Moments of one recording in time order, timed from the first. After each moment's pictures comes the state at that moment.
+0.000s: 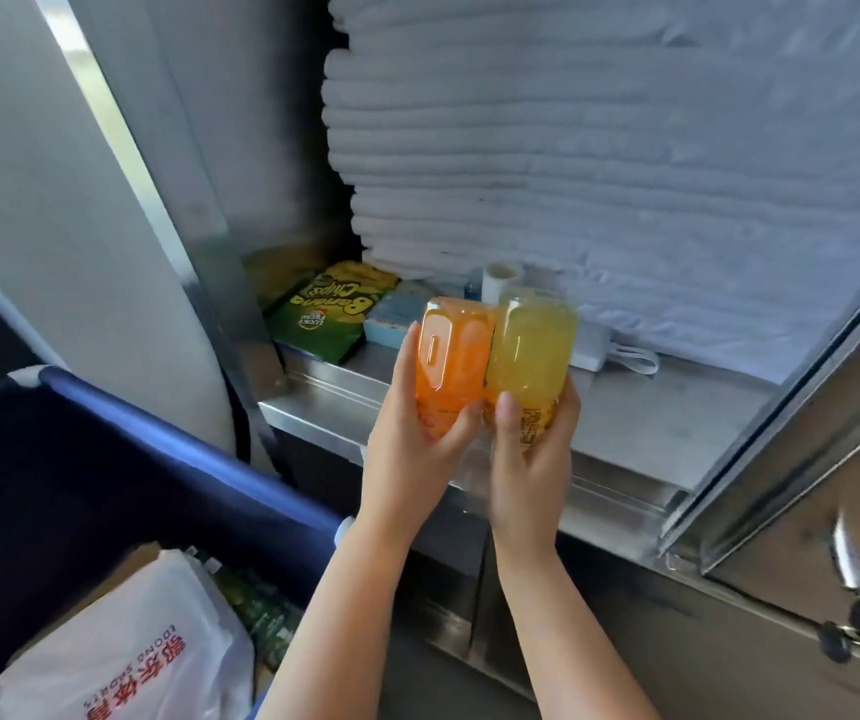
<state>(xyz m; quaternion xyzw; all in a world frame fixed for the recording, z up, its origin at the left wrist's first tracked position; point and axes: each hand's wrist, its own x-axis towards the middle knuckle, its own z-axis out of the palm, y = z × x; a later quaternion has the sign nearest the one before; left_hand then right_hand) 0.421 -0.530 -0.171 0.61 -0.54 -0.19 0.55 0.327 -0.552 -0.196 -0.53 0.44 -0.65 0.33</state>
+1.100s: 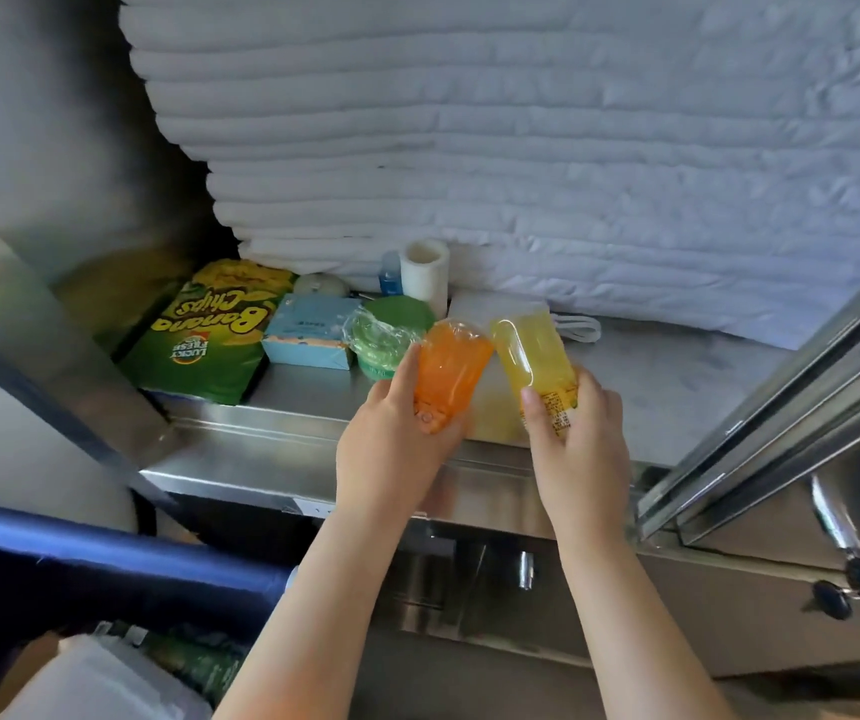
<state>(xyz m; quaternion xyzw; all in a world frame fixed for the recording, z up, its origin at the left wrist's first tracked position) 0.432 -0.613 -0.206 0.68 -0.65 -0.11 0.32 0.268 -0.607 -0.221 -0.56 0.71 -0.42 0.08</state>
